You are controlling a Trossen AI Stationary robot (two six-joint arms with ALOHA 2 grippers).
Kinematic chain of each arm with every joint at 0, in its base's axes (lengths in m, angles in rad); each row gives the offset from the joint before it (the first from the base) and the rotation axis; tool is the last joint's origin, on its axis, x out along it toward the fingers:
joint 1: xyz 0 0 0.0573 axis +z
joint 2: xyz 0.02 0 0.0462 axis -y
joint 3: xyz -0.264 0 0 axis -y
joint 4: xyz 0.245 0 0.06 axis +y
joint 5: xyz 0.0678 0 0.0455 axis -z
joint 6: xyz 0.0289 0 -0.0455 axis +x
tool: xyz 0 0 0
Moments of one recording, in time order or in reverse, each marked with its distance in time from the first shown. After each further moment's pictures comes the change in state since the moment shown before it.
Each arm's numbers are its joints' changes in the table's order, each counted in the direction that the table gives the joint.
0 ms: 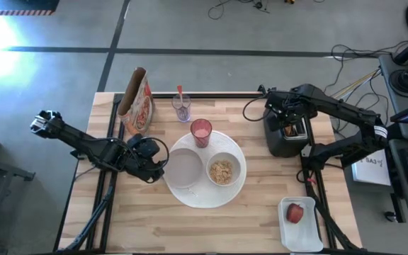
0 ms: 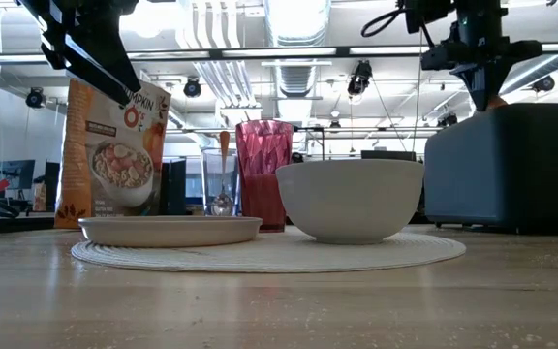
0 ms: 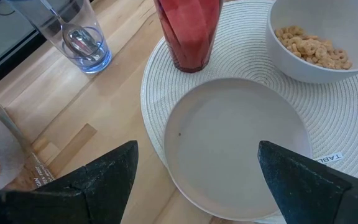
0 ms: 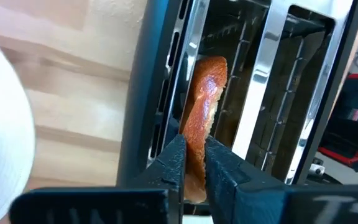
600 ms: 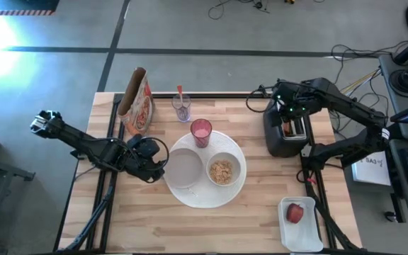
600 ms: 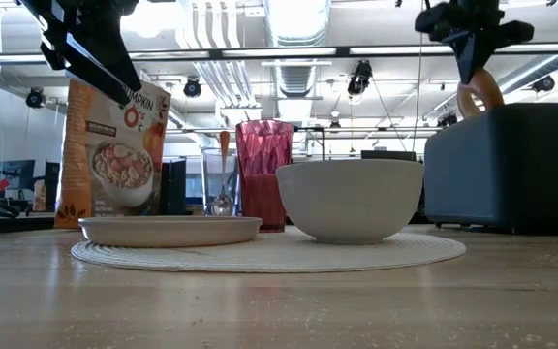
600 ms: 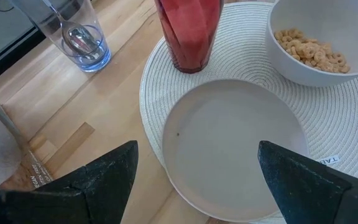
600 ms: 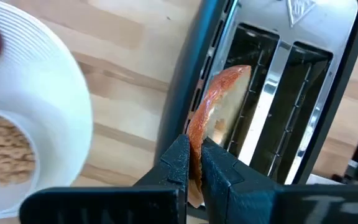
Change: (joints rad) left arm 0.000 0.000 0.000 -0.004 0.000 -0.019; right arm 0.000 0.031 0.160 0.001 -0.065 -0.051
